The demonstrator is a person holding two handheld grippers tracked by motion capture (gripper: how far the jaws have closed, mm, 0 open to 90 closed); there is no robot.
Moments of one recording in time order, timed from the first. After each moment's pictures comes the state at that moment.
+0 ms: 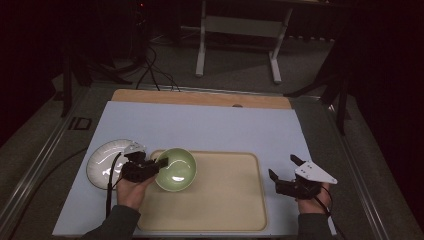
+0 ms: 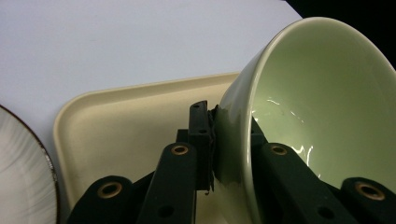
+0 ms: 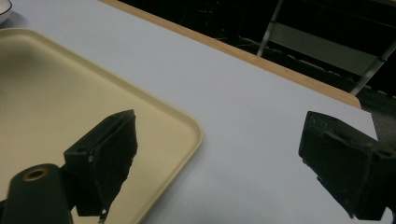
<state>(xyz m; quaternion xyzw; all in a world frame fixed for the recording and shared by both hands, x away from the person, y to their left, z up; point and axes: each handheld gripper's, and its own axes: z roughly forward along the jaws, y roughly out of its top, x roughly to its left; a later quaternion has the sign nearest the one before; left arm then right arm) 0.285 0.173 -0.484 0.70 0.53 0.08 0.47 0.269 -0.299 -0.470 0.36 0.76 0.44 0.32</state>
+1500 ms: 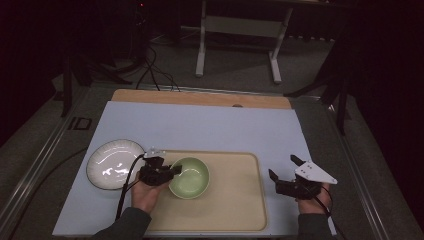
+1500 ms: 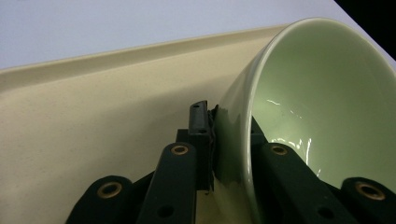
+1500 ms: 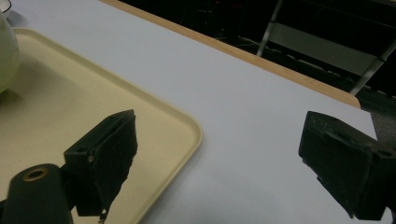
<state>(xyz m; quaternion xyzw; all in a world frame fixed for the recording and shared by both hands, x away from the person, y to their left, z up) 0.292 0.135 -0.507 0.75 0.50 0.06 0.44 0.269 -0.299 -0.470 0.36 0.76 0.44 0.32</state>
